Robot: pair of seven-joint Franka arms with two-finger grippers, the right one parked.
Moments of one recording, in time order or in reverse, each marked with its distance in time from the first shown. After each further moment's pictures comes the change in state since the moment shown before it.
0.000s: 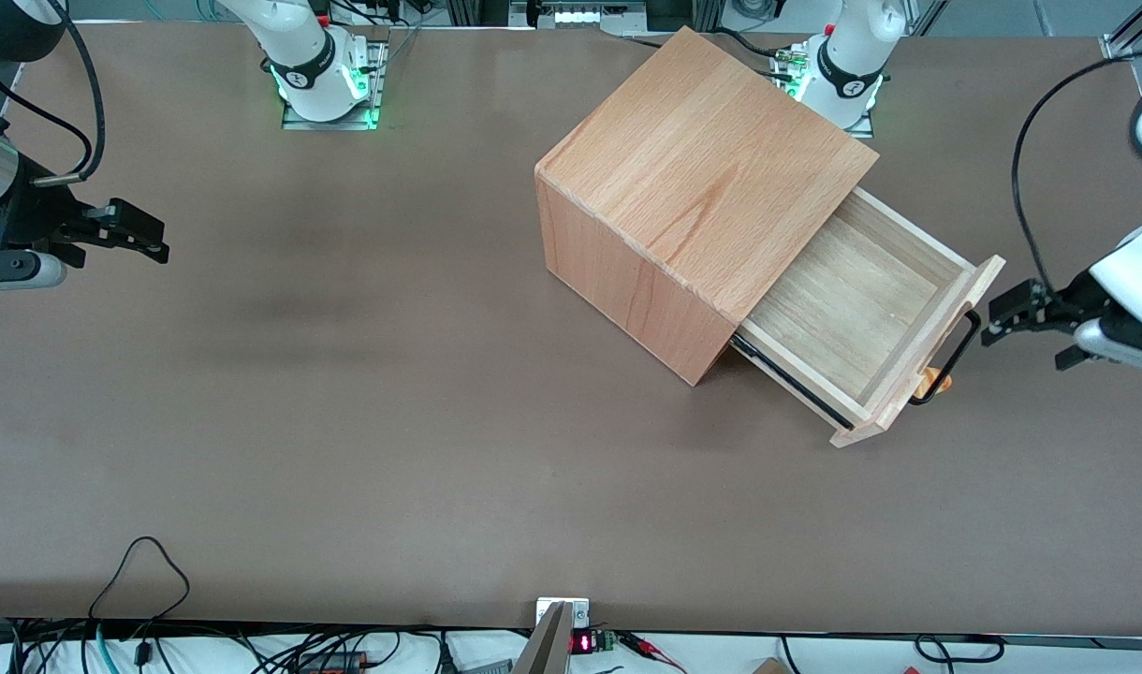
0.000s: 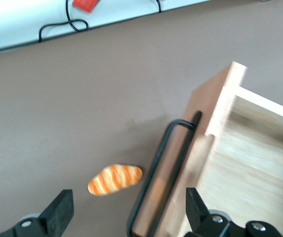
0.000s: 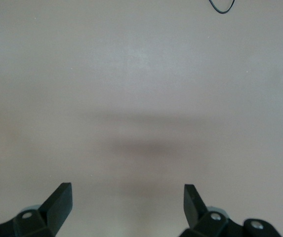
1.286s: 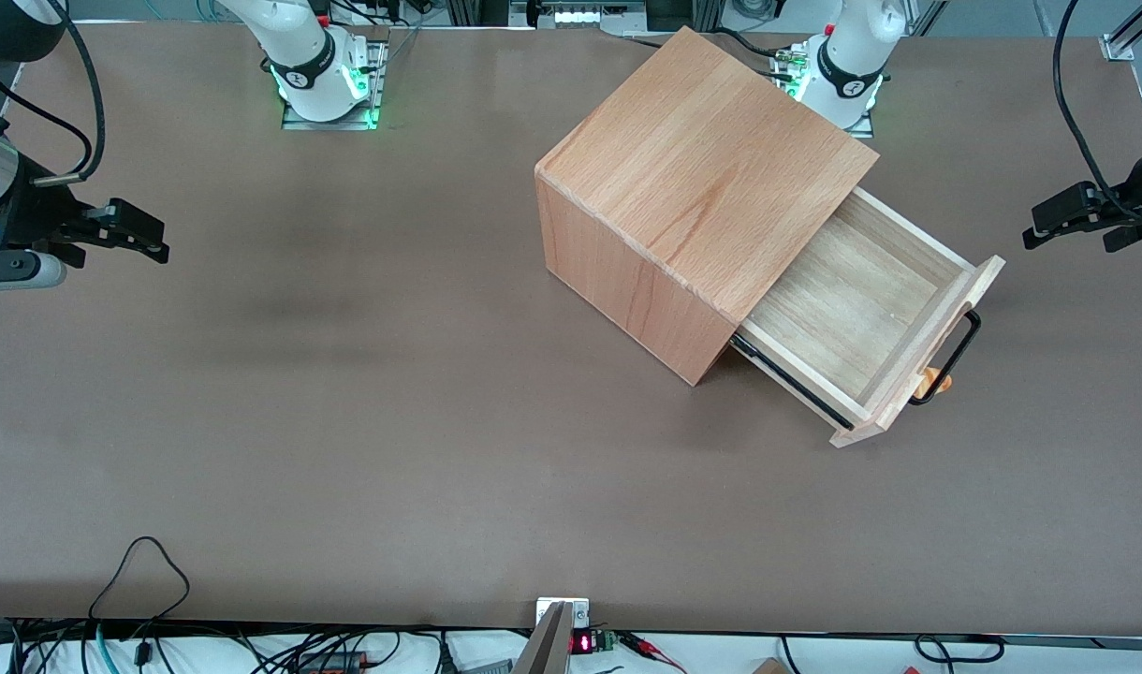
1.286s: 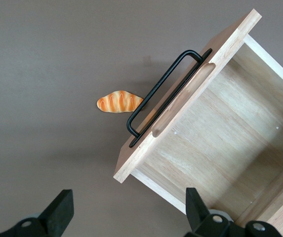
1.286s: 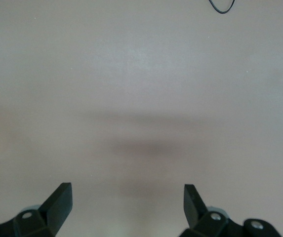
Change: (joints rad) arm -0.016 -0.123 -0.001 0.075 0.156 -0.357 -0.337
